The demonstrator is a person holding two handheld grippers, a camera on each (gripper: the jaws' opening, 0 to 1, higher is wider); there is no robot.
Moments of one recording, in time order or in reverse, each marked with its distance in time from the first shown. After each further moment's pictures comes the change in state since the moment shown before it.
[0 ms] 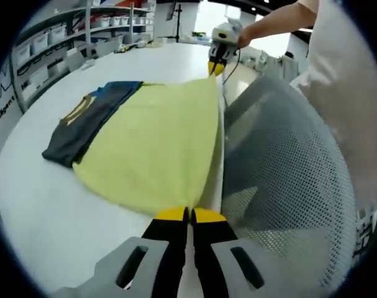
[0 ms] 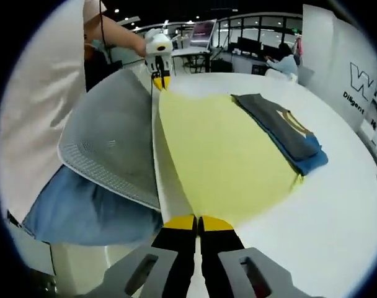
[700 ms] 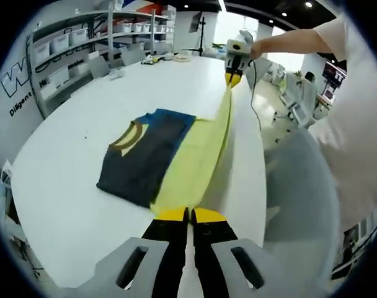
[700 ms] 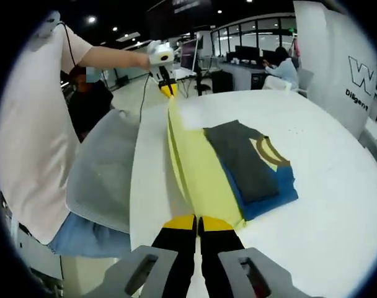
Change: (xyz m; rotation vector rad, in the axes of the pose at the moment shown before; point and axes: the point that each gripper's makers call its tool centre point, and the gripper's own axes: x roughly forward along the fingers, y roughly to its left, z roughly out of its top) left arm -0.057 0.137 0.084 -0.074 -0.057 0.106; right arm -0.036 -0.136 0.082 0.049 -0.075 0.039
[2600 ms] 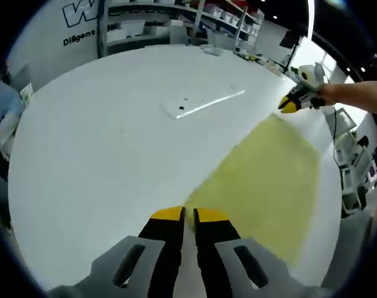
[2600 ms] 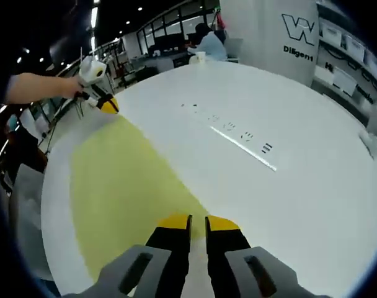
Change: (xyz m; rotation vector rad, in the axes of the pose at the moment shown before) left arm 0.108 0.245 -0.017 -0.476 -0.006 0.250; right arm 0.101 -0.253 -0.024 0.364 0.026 -0.322
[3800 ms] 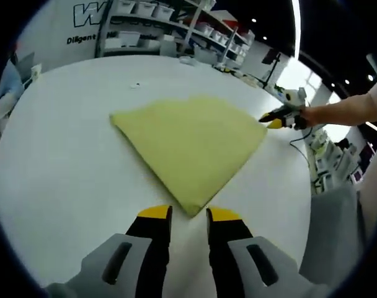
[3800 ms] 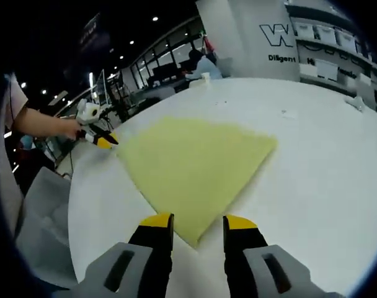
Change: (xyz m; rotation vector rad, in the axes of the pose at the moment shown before) left arm -0.059 -0.129 -0.138 -0.022 -0.111 -0.129; right arm -0.054 0.132 -0.106 0.143 -0.185 0.065
